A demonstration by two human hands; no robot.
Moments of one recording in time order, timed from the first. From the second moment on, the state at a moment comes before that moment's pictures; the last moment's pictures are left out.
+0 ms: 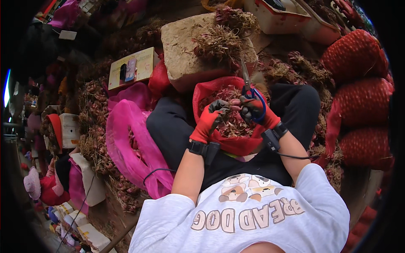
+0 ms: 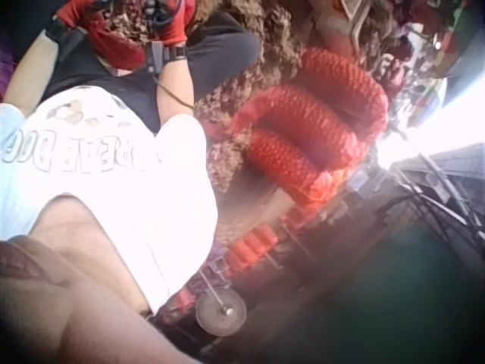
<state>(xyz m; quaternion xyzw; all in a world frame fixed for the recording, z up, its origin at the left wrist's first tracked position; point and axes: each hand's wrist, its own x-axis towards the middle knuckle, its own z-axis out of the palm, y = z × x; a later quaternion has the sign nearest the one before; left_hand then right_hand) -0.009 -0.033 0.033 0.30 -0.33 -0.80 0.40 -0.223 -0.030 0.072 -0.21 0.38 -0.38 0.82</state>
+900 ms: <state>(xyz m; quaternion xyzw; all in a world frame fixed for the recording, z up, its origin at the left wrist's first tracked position) -0.027 -0.027 0.009 0.34 -0.26 -0.75 0.51 -0.201 -0.014 0.058 -0.45 0.57 -0.35 0.60</state>
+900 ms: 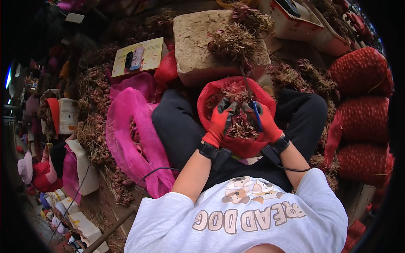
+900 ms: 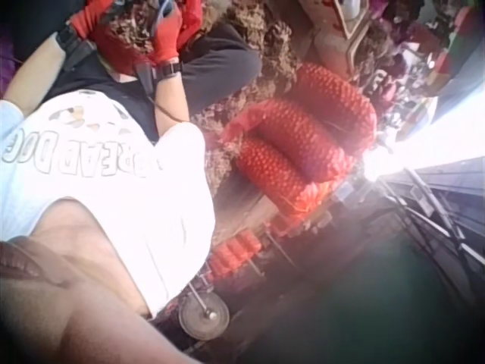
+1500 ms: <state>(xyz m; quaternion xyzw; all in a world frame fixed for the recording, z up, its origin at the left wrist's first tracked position) -0.002 -0.015 0.036 0.47 -0.49 -0.64 0.36 -0.240 0.041 0.129 -0.76 0.61 -0.17 0.13</state>
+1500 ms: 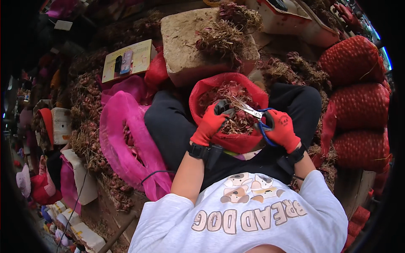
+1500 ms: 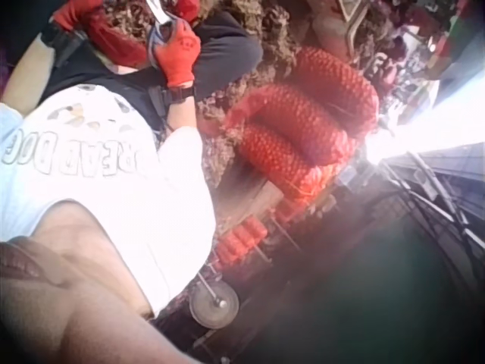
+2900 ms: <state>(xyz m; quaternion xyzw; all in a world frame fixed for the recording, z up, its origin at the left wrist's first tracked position) -0.026 -0.013 0.022 0.38 -0.37 -0.67 0.52 -0.226 0.055 0.097 -0.66 0.64 -0.15 0.36</state>
